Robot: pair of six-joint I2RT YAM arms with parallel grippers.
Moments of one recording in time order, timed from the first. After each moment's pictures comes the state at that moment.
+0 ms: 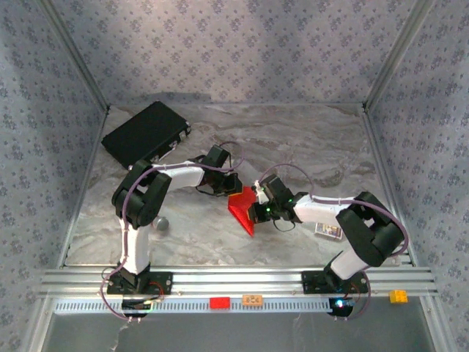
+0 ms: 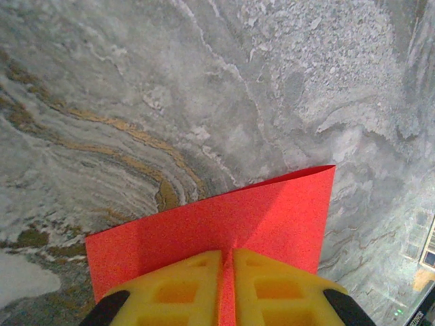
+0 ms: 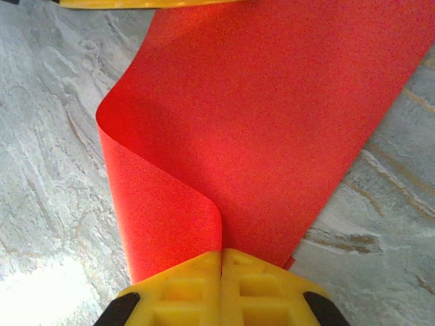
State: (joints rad) left arm -0.63 1.99 1.19 -0.27 0.48 -0.68; right arm 0.70 1.54 0.64 -0.07 -0.31 0.47
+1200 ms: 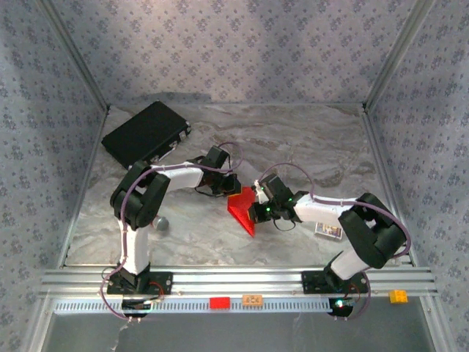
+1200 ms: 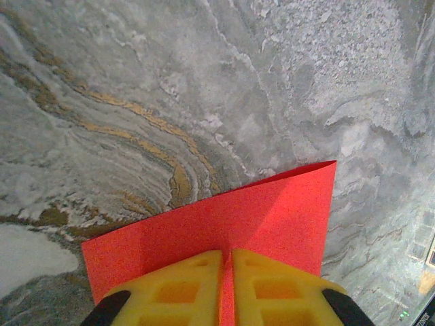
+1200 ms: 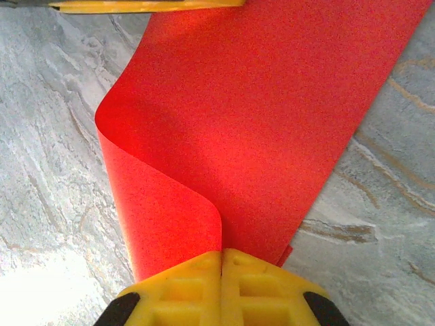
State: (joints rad) left arm -0.63 1.97 1.17 -0.27 0.46 -0.68; right arm 0.70 1.53 0.66 -0.12 -0.30 0.46
